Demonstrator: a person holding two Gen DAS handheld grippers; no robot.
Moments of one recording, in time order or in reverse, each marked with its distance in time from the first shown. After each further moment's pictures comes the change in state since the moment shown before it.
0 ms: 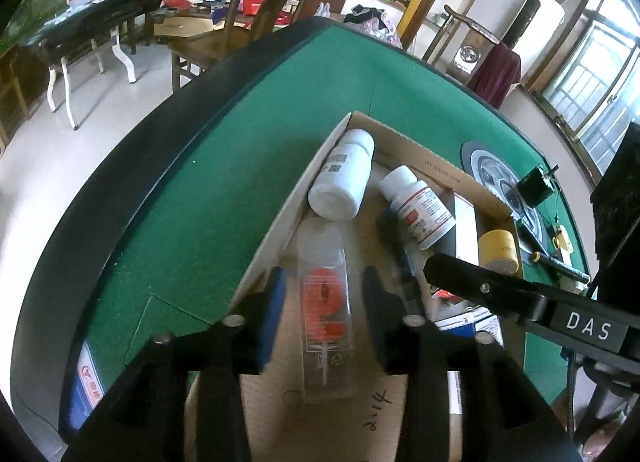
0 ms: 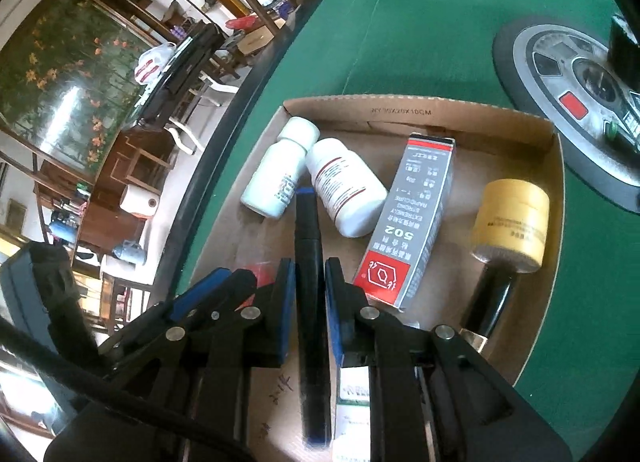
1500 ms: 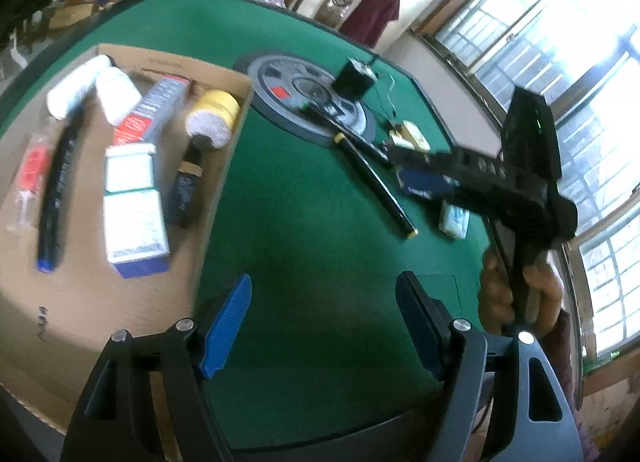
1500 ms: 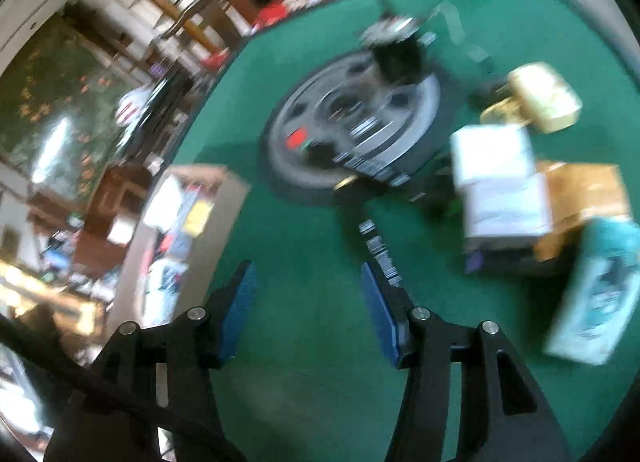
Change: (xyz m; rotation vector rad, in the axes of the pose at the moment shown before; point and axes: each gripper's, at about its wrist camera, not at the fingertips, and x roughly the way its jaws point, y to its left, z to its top) left arm -0.021 -0.171 -0.093 0.169 0.165 -0.340; right arm -0.166 -0.196 -0.011 0.054 -0.148 -0.114
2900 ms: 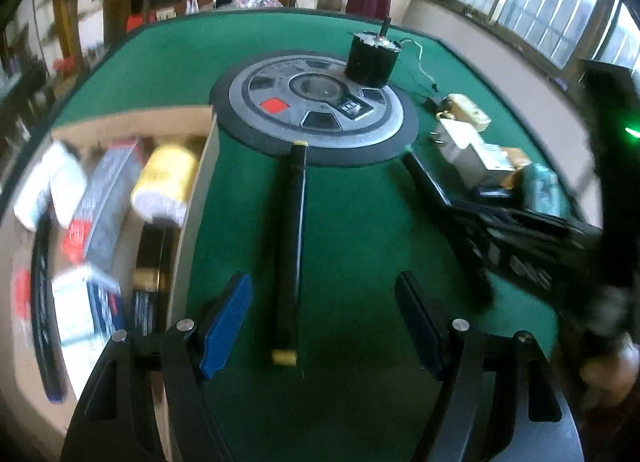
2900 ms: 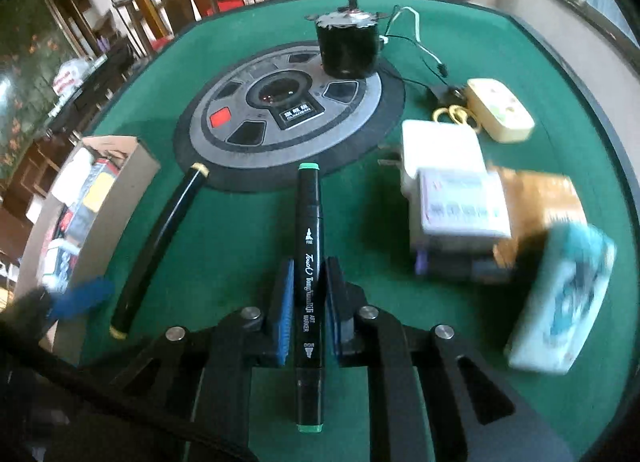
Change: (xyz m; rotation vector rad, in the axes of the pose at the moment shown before) left arm 0.083 -0.025 0.049 0.231 0.018 0.305; right arm 0.023 -0.009 -0.028 -0.128 -0.028 -0.248
